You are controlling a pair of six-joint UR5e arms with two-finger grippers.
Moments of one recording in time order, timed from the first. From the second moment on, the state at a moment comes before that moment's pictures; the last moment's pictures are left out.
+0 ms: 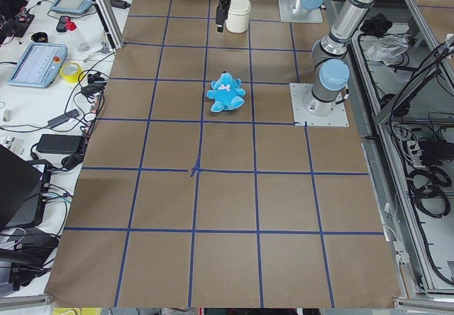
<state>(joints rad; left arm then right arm) -1.62 -1.48 -1.66 -1.51 1.67 0.15 1.60 -1.63 1.63 -1.54 -1.57 0.14</state>
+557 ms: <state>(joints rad) -1.62 -1.48 -1.66 -1.51 1.67 0.15 1.60 -1.63 1.63 -1.54 -1.57 0.14</state>
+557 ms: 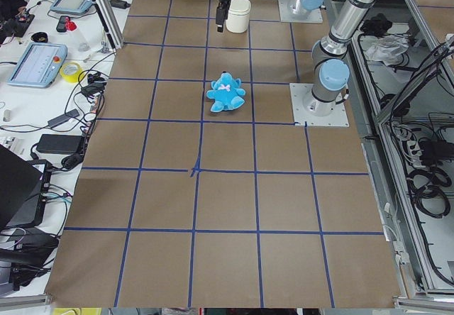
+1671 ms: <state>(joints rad) -1.62 -1.48 -1.66 -1.51 1.67 0.15 1.60 -1.63 1.63 -1.54 -1.57 0.15</state>
